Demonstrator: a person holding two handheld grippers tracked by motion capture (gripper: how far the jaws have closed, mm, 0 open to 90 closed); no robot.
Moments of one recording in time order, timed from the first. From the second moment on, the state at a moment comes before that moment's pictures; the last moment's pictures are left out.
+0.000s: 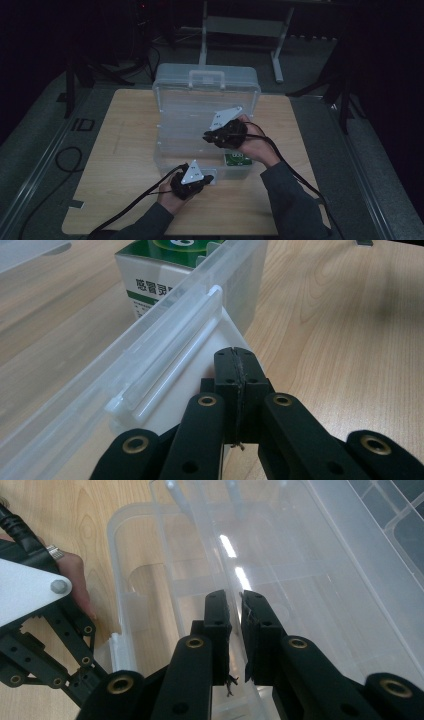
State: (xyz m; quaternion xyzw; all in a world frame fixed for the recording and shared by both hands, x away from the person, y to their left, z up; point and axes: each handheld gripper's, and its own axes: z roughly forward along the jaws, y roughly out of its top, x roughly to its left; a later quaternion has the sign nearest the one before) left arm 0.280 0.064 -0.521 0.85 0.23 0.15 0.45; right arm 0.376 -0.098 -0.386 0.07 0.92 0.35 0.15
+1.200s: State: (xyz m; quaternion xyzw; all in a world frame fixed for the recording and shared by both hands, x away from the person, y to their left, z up) left arm 0.280 0.064 -0.521 0.85 0.23 0.15 0.45; right arm 0.363 -0.095 -0.392 0.06 0.92 0.34 0.17
